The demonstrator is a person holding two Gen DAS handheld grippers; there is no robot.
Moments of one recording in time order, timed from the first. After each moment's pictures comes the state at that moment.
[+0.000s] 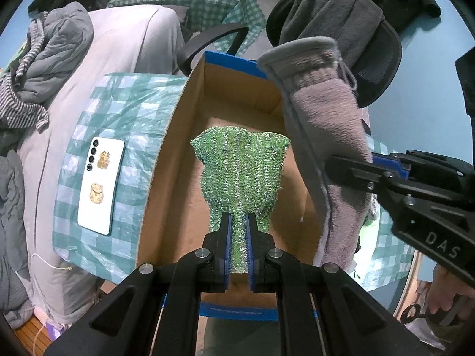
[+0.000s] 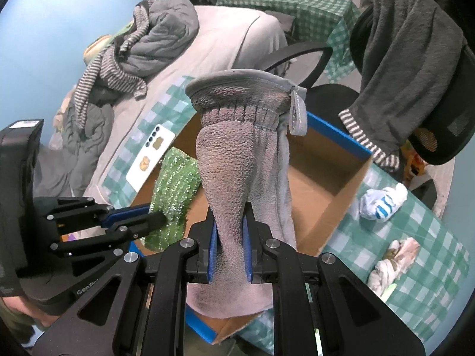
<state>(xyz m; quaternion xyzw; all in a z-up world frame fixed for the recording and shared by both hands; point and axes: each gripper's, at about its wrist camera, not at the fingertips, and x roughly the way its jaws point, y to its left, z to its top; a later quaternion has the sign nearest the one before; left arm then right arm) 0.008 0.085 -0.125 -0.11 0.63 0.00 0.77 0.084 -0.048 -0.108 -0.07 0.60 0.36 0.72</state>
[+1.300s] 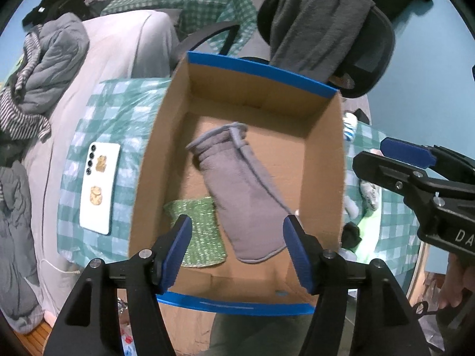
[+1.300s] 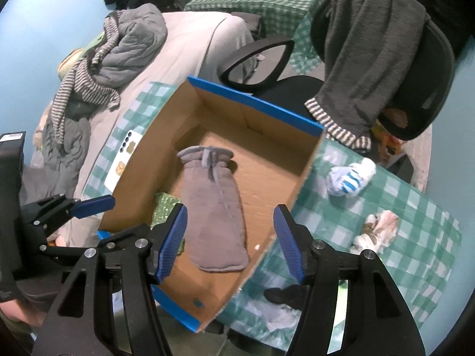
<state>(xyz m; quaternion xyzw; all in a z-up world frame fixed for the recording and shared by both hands) 0.008 0.057 -0.114 -0.08 0.63 -0.01 0.77 0.084 -0.095 -0.093 -0.05 0.60 0.28 0.75</state>
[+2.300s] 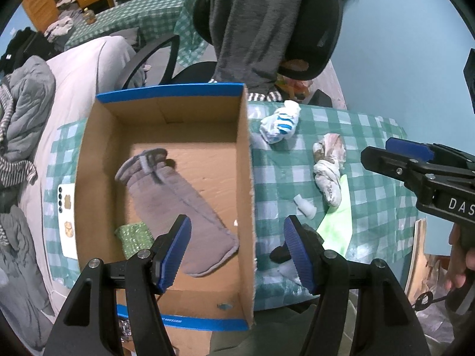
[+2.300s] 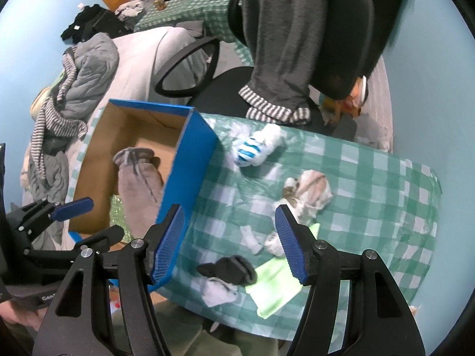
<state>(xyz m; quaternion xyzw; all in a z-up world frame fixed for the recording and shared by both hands) 0.032 -0.056 -0.104 -0.01 0.63 -0.07 0.77 0.096 -0.237 -0.099 0.01 0.62 0.19 0.76</state>
